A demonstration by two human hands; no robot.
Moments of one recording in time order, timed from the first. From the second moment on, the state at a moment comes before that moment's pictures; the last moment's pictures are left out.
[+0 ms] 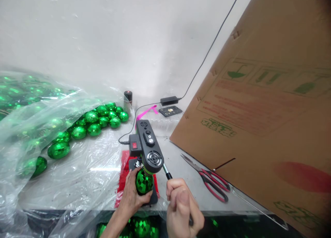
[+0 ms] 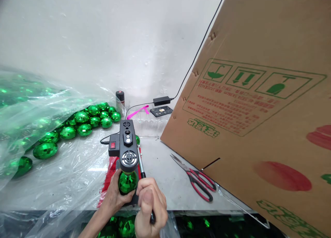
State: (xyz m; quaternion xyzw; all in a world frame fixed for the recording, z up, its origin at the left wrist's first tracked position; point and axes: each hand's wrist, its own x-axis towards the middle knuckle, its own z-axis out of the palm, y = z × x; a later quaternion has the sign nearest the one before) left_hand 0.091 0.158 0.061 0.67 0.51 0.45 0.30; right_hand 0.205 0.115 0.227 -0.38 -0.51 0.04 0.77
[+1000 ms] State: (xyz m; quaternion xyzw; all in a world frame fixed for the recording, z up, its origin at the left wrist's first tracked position) left_hand 0.091 0.158 0.059 0.67 0.52 0.46 0.26; right_hand 0.206 0.120 0.218 -0.35 -0.51 0.00 0.78
